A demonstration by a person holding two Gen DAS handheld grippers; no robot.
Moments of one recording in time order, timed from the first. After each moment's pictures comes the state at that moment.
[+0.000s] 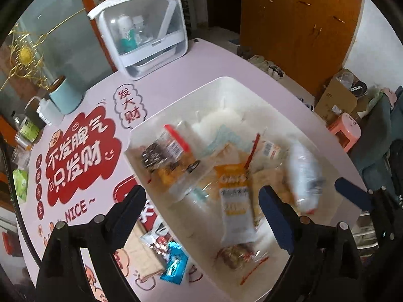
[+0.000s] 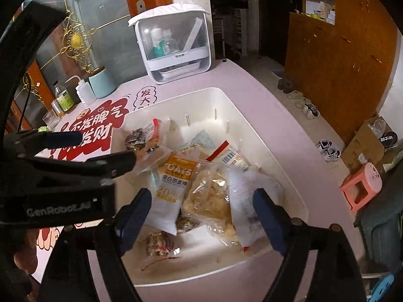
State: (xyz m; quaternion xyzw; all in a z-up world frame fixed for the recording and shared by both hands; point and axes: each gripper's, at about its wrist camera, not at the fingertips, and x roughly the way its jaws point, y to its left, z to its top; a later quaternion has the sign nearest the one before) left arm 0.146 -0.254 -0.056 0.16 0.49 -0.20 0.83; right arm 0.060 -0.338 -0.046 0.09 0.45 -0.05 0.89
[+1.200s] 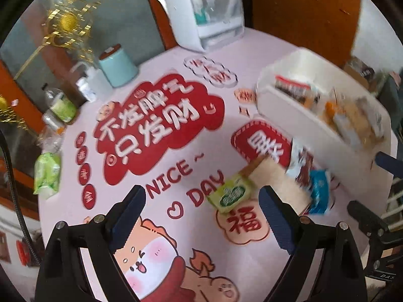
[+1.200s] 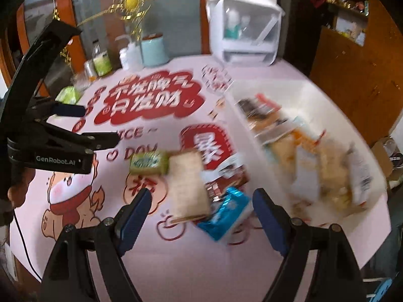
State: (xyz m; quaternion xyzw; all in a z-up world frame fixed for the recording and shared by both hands) left arm 0.175 0.008 -0.079 0.21 0.48 -0.20 0.83; right arm 0.069 -0.119 -0.090 0.03 0.48 0.00 0.88
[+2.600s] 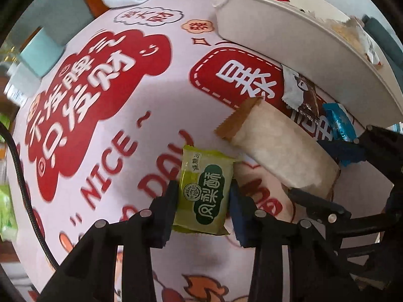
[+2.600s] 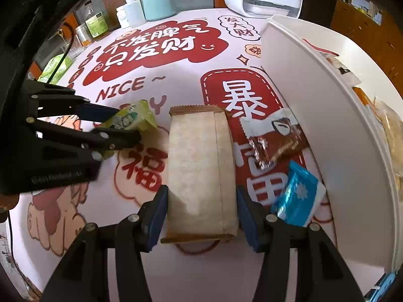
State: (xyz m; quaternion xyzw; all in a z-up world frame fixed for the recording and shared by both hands) left arm 0.199 -0.010 -0.192 0.26 0.55 -0.32 0.73; right arm 0.096 -0.090 -0.160 0.05 0.55 0.01 0.83
